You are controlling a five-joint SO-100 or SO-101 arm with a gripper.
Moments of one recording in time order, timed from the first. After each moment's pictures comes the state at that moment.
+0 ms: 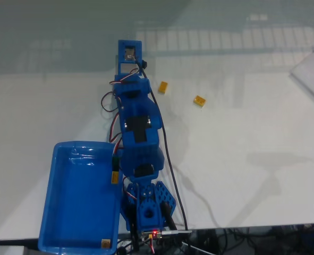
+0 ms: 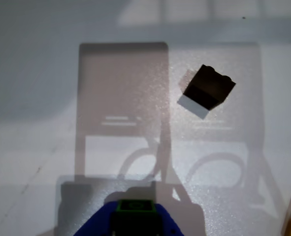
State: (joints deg) arm -4.9 86.7 121.1 21.5 -75.1
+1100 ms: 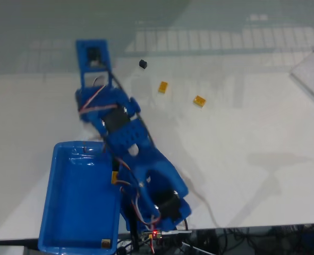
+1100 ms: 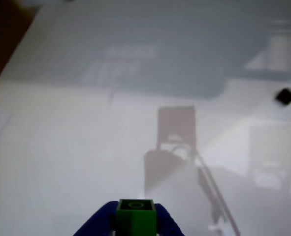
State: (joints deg) arm -34.2 150.1 118.1 73.8 -61.5
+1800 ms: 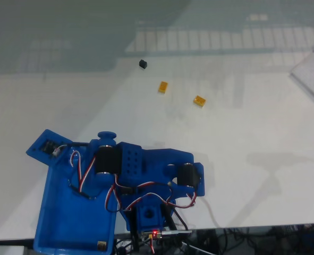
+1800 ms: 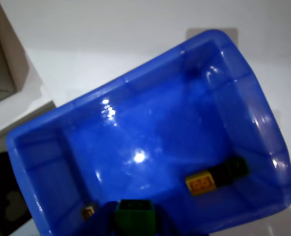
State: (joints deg) arm -84.2 155.0 116.8 104.2 -55.1
